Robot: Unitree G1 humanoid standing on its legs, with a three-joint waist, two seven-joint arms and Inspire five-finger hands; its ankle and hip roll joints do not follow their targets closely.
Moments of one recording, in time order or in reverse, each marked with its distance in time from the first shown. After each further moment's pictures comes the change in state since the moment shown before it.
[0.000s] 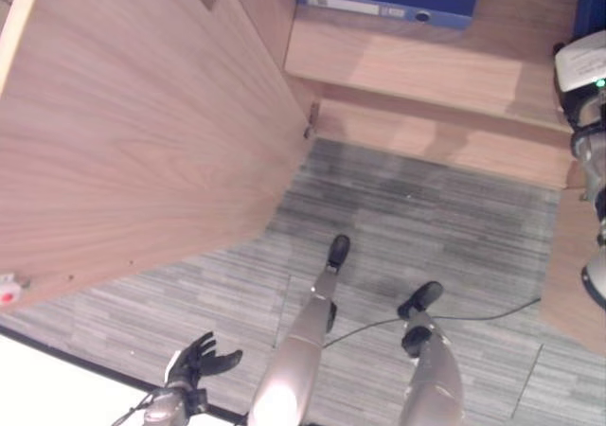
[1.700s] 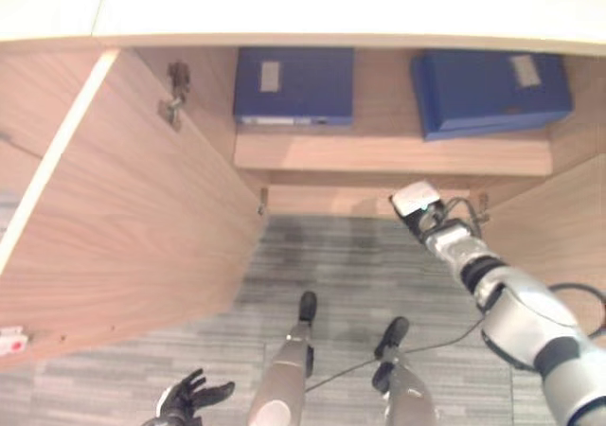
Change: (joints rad) left arm 0.048 -0.057 0.088 0.151 0.040 0.021 0.003; right arm 0.408 0.459 -0.054 -0.127 0.021 -0.048 0.152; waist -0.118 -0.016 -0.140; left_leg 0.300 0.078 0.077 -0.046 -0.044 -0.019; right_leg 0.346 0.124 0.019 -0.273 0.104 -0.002
